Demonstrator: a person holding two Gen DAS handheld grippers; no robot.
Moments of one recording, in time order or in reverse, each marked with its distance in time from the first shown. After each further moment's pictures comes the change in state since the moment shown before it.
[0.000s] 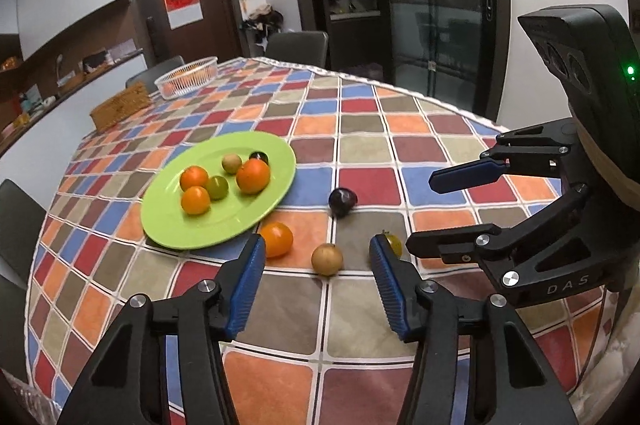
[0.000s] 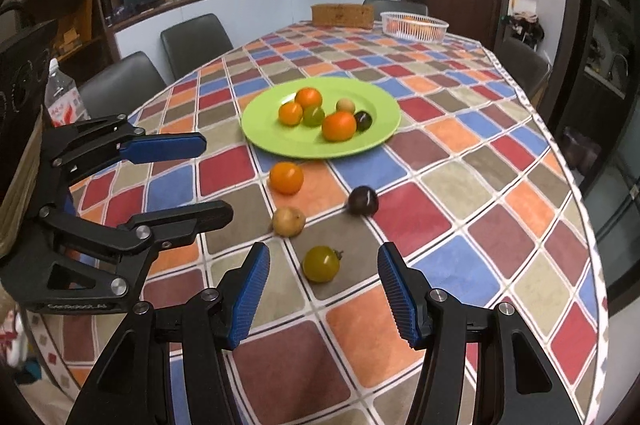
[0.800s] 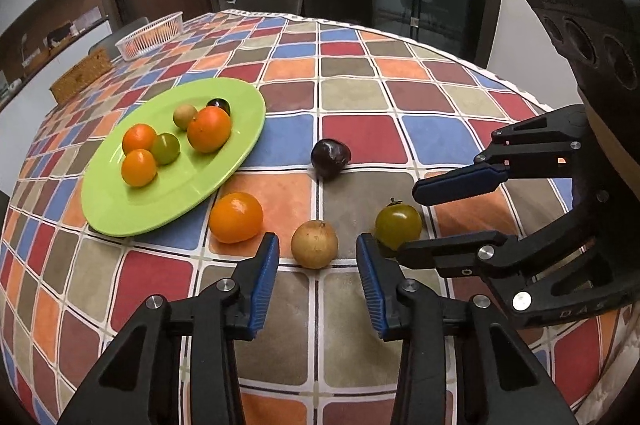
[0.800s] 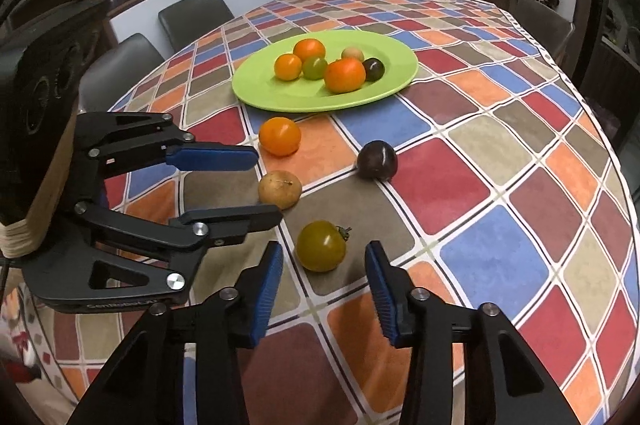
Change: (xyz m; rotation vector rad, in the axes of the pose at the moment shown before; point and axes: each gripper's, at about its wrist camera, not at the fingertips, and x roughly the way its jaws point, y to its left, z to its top) left arm 0.071 0.002 -0.007 0.021 0.163 -0.099; right arm 0.048 -0.009 -0.011 0.037 0.105 0.070
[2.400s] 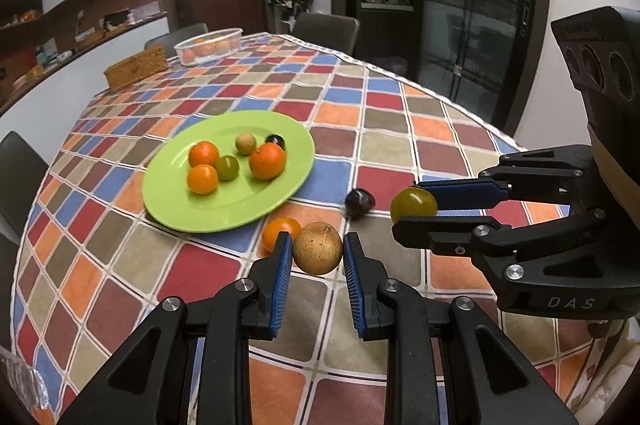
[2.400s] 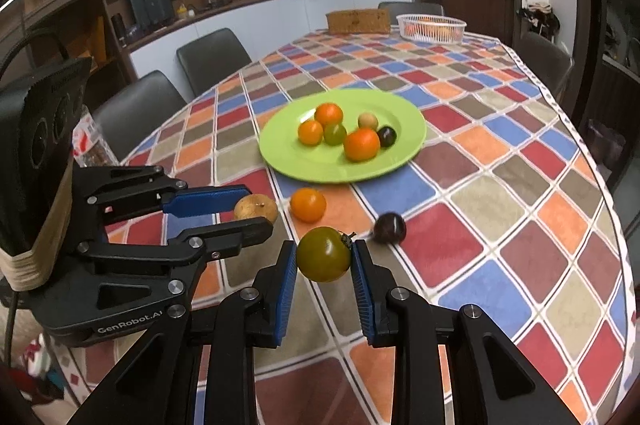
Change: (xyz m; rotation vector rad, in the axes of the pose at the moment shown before) left arm -0.064 0.009 0.008 -0.181 -0.116 0.117; right arm -0.041 0.011 0.029 -0.004 -0.152 0.043
